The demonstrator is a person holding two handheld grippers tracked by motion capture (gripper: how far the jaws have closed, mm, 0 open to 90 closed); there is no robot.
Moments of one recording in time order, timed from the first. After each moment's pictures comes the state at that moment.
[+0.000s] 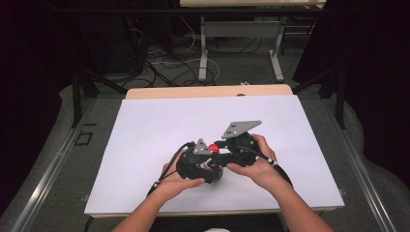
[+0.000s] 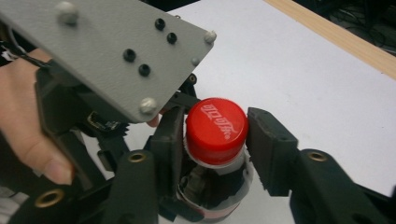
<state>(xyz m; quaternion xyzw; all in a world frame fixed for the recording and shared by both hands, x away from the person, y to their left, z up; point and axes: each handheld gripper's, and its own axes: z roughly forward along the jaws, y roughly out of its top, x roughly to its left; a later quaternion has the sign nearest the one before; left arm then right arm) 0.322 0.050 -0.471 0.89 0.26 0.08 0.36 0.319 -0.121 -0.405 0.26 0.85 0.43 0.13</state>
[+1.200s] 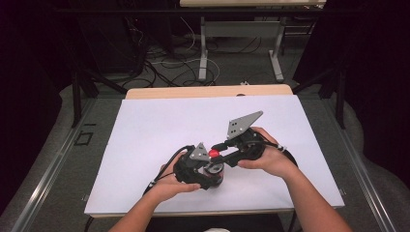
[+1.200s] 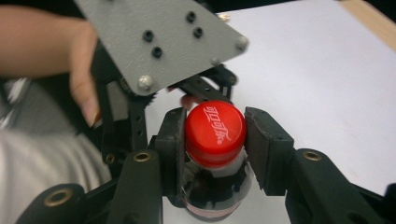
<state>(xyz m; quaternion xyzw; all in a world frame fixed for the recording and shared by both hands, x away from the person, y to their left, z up) 0.315 0.060 -0.464 0.91 0.21 0.06 0.36 0.336 -0.134 -0.397 0.12 0.89 0.44 0.04</state>
